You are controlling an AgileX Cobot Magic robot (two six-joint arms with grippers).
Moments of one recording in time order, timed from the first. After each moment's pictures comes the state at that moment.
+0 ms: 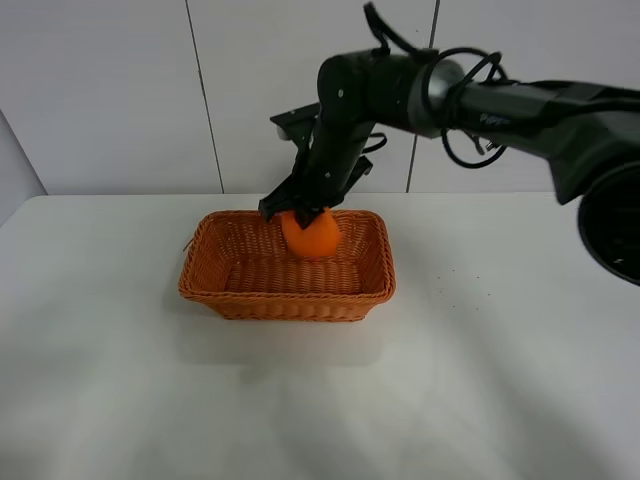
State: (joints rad) left arm -0.03 -0.01 -0.49 0.03 1.06 0.01; right arm 0.62 2.23 -1.95 0.05 0.96 -0.03
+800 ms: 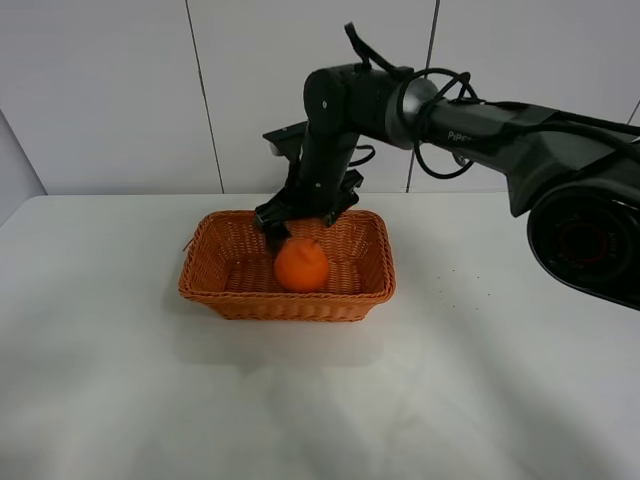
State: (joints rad) left arm -0.03 -0.01 -0.49 0.03 1.06 0.01; right arm 0.62 2.30 -2.11 0.07 1.12 -0.04
